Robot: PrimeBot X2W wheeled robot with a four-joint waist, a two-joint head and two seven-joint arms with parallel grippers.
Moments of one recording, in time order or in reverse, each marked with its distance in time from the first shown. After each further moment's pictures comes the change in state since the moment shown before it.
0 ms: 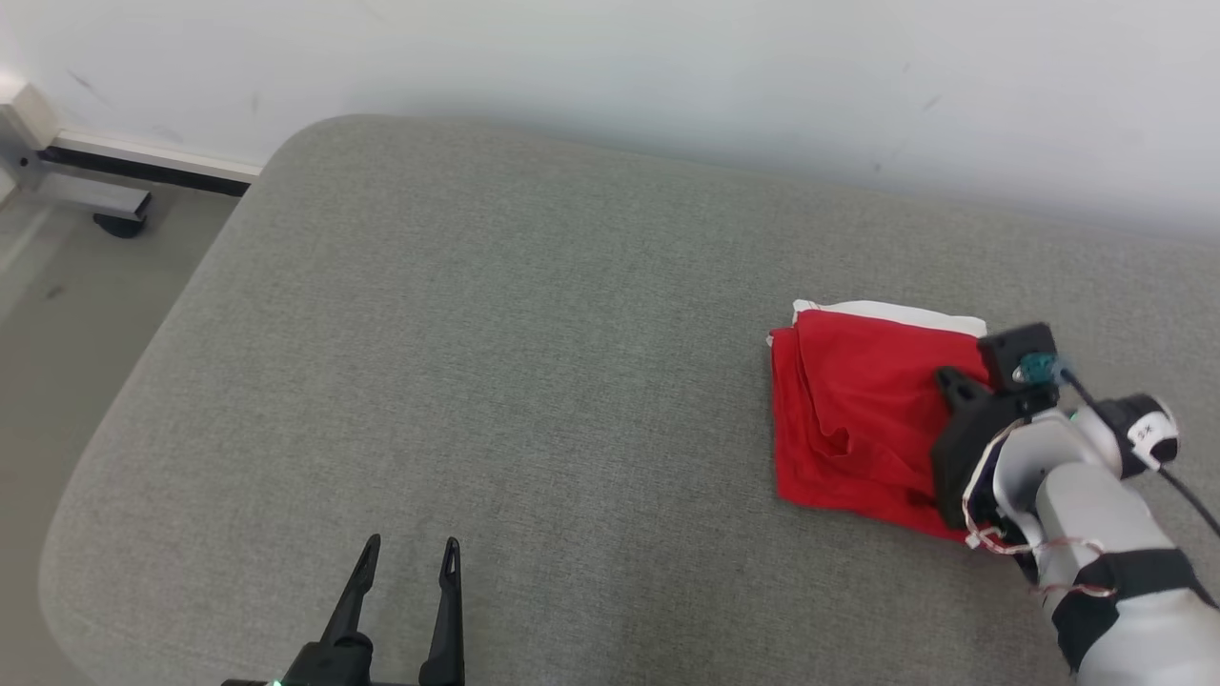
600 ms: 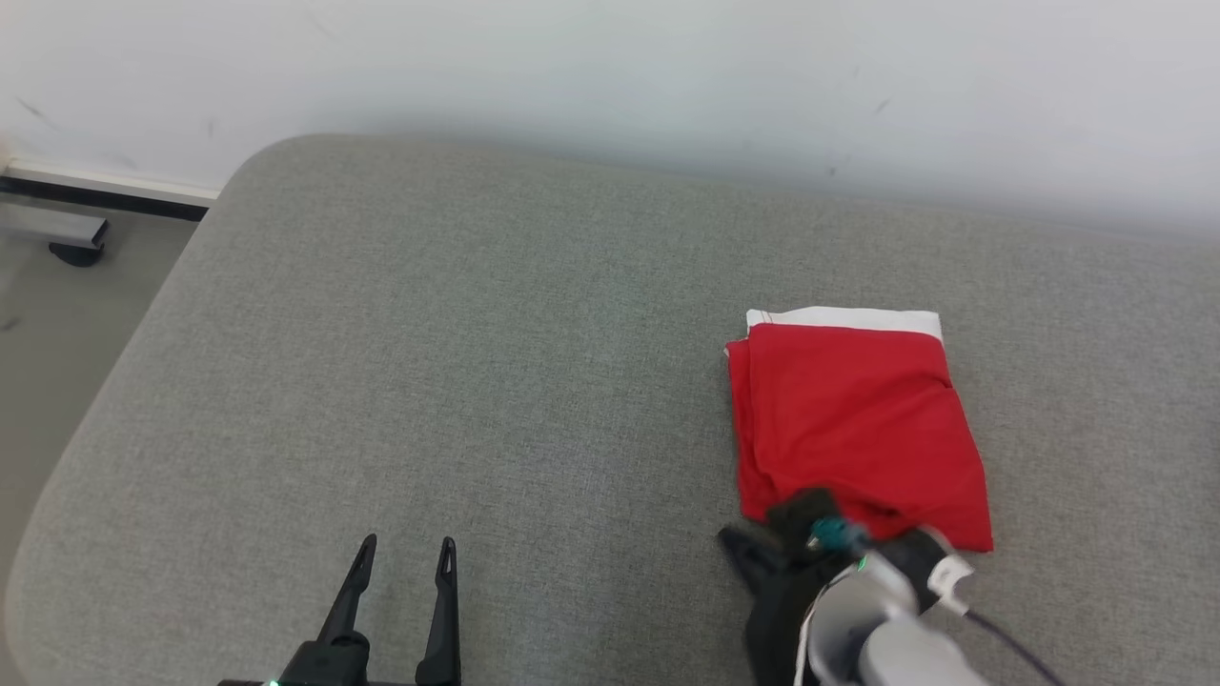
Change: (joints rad) left arm -0.004 0.000 0.006 0.007 0.003 -0.002 0.000; right arm 0.262 0.144 0.220 -0.270 0.061 0.000 0.051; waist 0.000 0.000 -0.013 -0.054
